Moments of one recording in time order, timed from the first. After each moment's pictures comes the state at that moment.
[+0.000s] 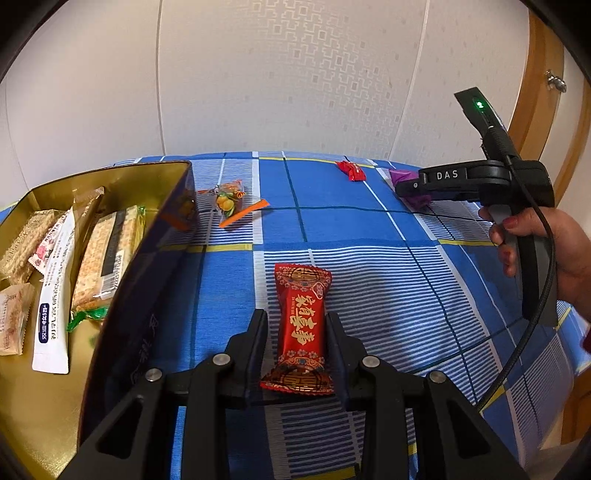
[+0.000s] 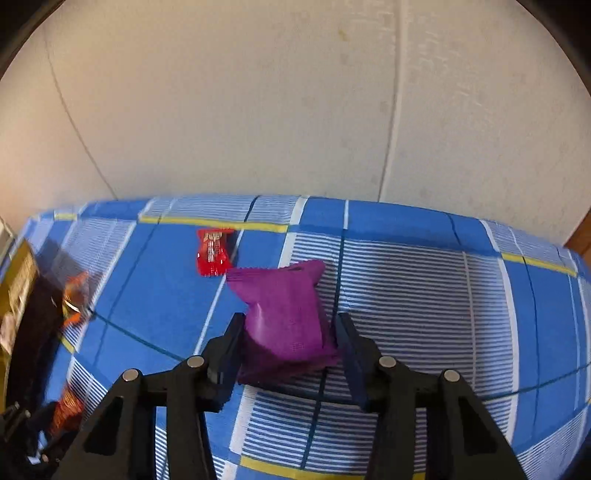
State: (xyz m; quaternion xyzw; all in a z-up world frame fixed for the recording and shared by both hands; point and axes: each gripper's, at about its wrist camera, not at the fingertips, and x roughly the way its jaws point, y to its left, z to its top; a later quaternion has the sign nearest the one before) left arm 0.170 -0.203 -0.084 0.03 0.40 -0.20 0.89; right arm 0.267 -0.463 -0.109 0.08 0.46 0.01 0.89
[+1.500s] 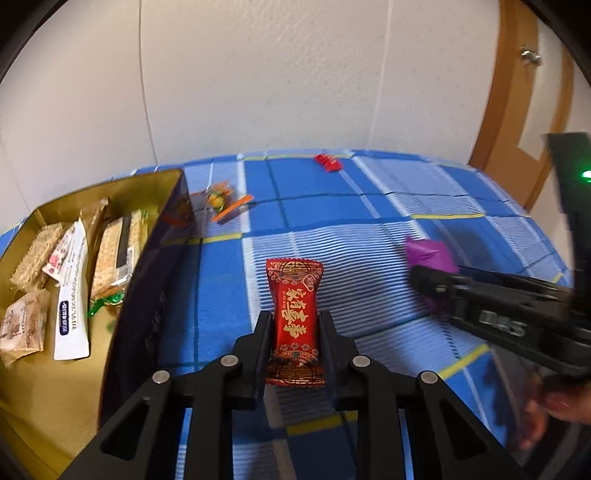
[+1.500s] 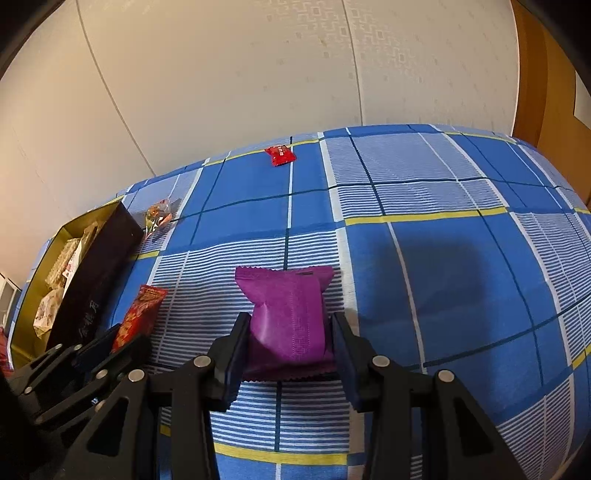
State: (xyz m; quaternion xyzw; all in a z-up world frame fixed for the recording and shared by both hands) left arm 0.134 -0.199 -0.067 0.07 0.39 -0.22 0.89; right arm 0.114 -0.379 -0.111 0.15 0.43 -0.05 0.89
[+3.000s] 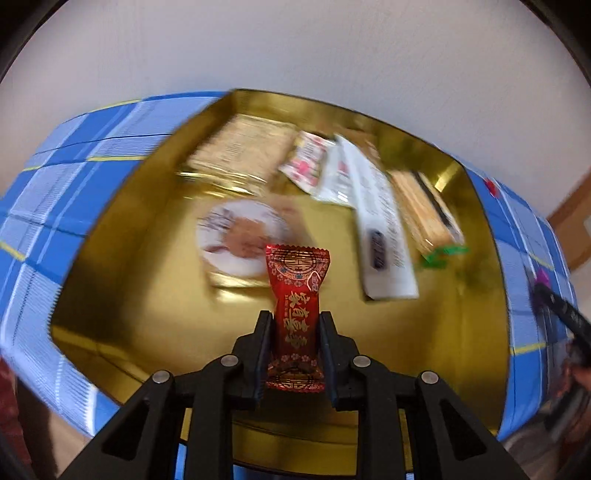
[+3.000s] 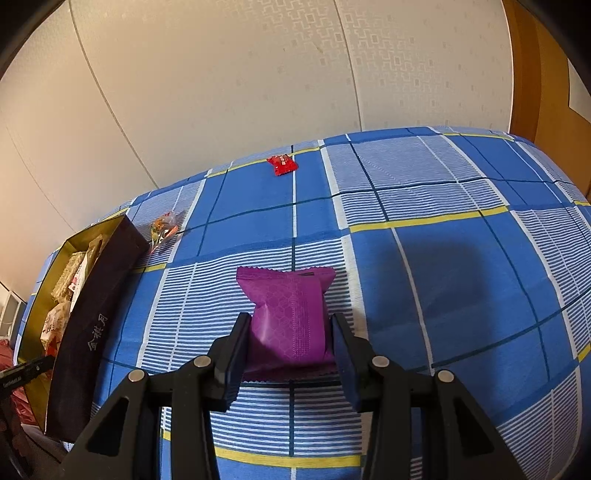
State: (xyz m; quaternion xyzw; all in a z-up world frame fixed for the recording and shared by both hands) left arm 0.172 0.044 -0.062 -0.03 0.50 -0.07 0.86; right arm 0.115 -0.375 -0.109 0.18 0.41 -0.05 0.89
